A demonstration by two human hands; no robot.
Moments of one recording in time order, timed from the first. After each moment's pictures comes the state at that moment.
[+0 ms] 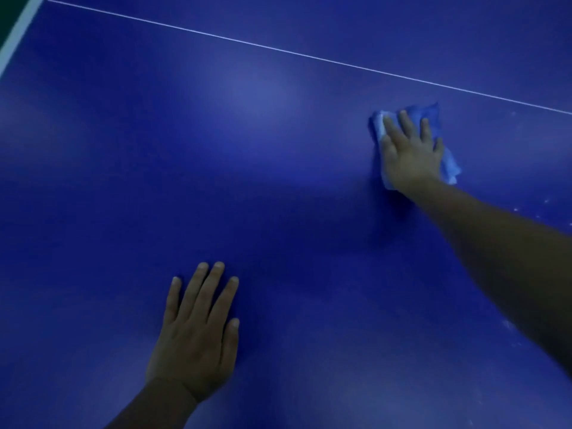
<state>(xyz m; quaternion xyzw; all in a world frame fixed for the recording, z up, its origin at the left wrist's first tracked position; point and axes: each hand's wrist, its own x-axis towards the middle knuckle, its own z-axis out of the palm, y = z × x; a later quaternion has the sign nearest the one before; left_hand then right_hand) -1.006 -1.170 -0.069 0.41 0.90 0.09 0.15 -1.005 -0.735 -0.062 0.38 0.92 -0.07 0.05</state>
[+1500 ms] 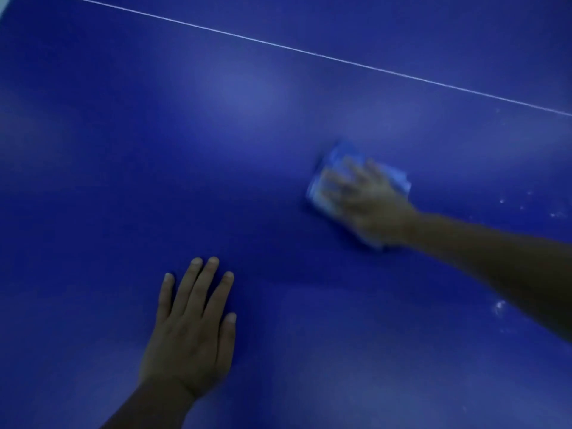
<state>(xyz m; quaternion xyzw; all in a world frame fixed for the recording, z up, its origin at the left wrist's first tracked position) -1.003 -1.171 -0.073 0.41 0.89 0.11 0.15 -0.966 -0.785 -0.069 -0.11 0.99 0.05 0.05</state>
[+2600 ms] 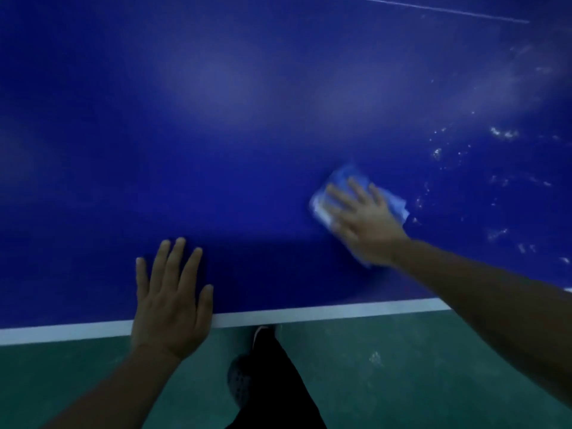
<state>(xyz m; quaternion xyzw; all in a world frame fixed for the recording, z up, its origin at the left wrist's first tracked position) -0.867 -1.334 -0.078 0.42 0.89 0.12 0.08 -0.709 -0.988 -0.065 0.13 0.99 -0.04 0.05</state>
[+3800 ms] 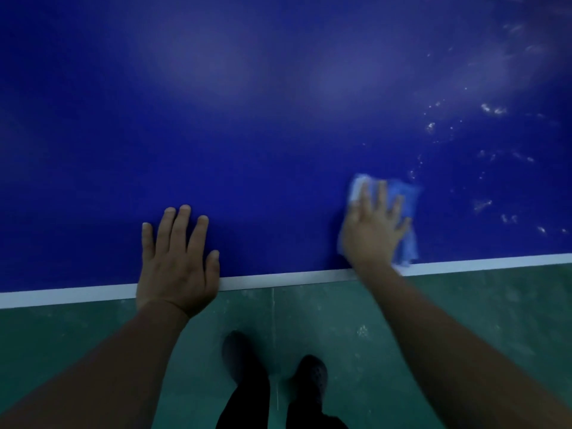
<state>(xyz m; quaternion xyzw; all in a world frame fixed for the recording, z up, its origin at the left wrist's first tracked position) -0.867 -1.332 -0.084 0.43 0.90 0.07 0.08 -0.684 -1.074 -0.076 0.59 0.80 -0.08 0.01</state>
